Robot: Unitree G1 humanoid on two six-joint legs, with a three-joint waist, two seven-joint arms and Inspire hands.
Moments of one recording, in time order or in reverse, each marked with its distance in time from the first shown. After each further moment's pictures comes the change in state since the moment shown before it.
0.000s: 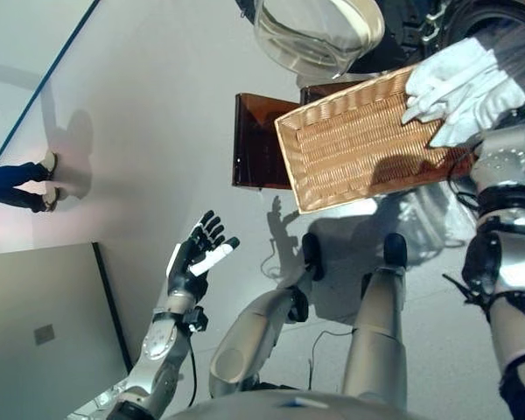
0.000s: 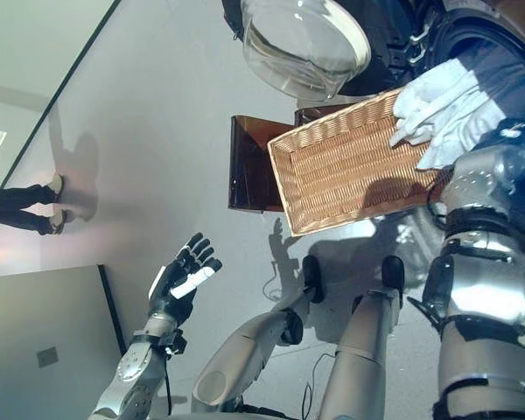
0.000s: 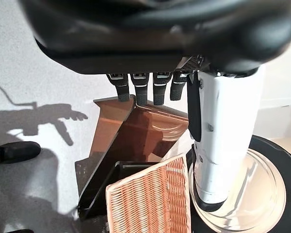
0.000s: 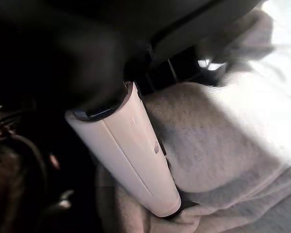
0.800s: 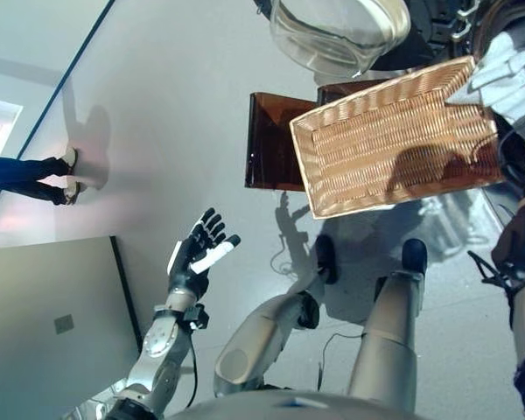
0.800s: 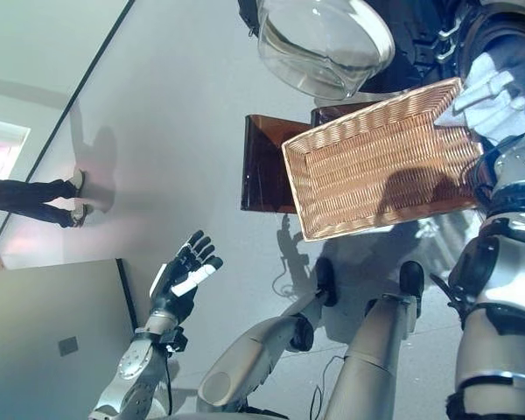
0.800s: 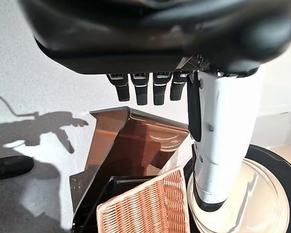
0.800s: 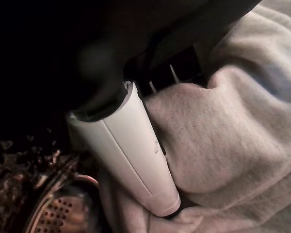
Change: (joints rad) left arm -0.012 0.004 -0.008 -0.004 -0.005 0.000 0.005; right arm -0.062 -0.072 -0.139 -0.041 0.055 -0.183 -0.206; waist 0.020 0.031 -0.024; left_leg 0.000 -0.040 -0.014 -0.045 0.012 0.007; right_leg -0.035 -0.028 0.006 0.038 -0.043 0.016
